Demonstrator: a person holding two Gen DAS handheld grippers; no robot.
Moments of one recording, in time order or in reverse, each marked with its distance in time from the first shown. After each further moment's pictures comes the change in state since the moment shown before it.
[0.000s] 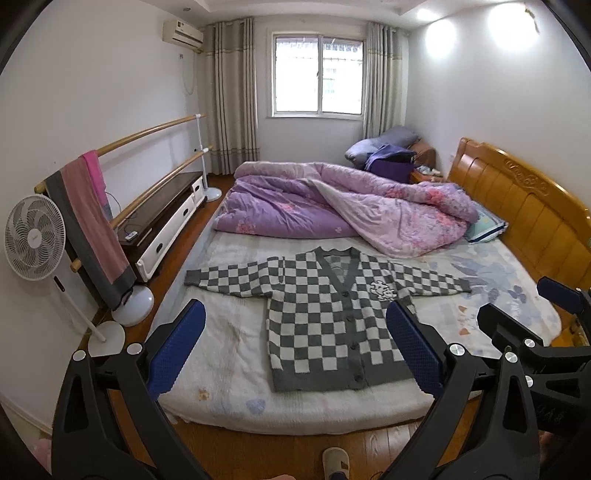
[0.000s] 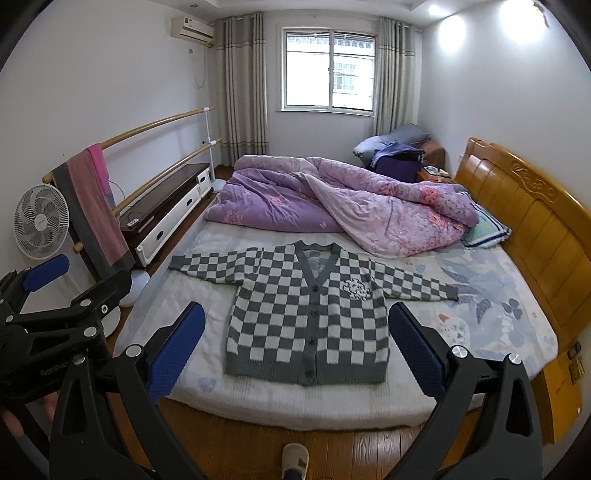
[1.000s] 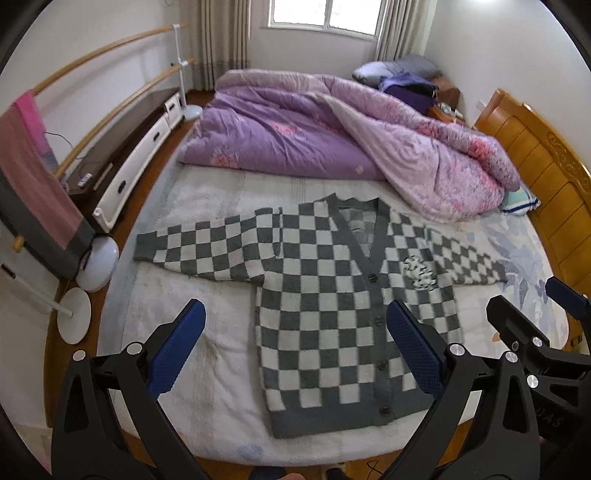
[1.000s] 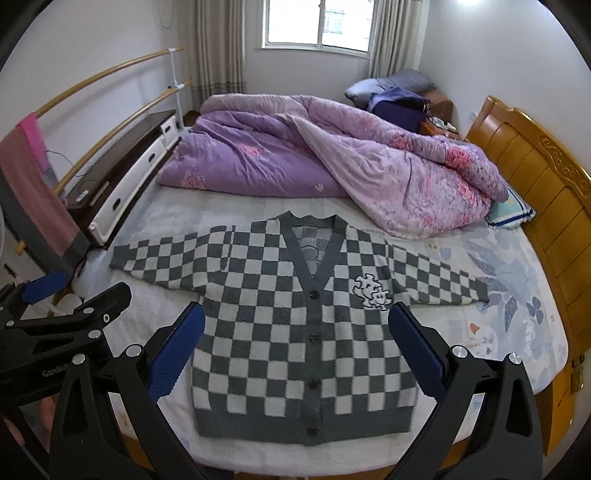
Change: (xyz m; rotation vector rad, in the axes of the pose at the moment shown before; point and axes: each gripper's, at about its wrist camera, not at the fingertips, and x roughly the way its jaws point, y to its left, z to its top) left arm 0.398 0.078 0.078 -0.042 0.361 -0.081; right arm 0.350 0.033 0.089 0.029 0.254 -0.114
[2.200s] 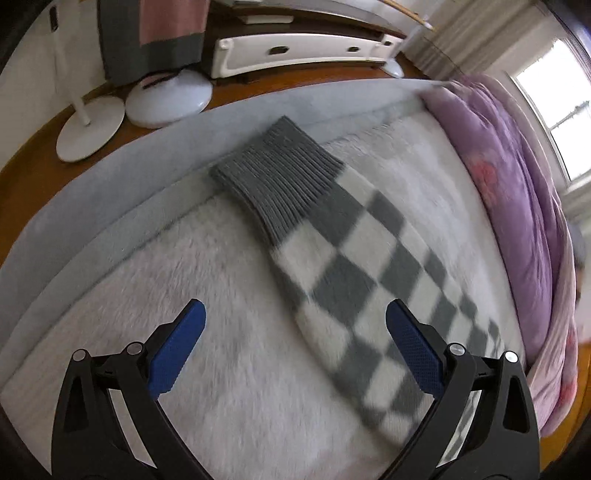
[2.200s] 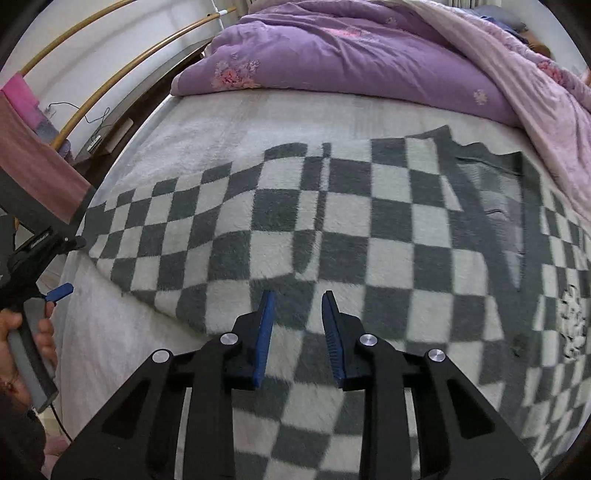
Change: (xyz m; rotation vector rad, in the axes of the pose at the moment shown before) left arm 0.379 0.395 -0.035 -0.903 0.090 0.173; right arm 0.420 0.140 0.000 -0.040 0.245 0.305
